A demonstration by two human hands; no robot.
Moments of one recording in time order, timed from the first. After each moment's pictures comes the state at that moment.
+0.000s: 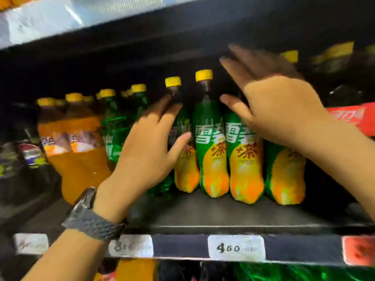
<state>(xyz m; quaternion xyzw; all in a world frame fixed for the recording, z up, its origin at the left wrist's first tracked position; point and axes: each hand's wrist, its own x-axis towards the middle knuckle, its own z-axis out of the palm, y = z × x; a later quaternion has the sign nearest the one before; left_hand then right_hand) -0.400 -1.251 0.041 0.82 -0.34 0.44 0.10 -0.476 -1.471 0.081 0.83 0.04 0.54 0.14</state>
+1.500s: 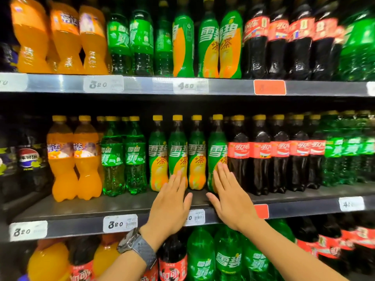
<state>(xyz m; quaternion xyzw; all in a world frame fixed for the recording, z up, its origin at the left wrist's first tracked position) -0.468 -1.288 -0.076 0.86 -0.41 0.28 0.16 -0.555 -1.477 -0.079 0.92 -0.09 0.36 0.11</state>
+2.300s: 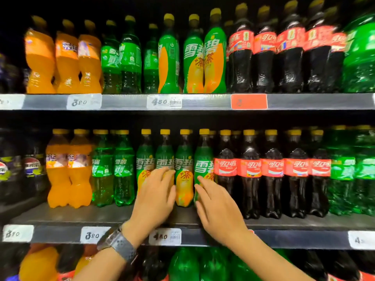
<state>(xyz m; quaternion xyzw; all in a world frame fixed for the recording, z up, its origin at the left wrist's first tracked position) -0.484 -1.317 -0.020 0.81 -0.35 0.43 0.20 -0.577 -1.495 -0.043 0.89 0.09 0.44 0.05</state>
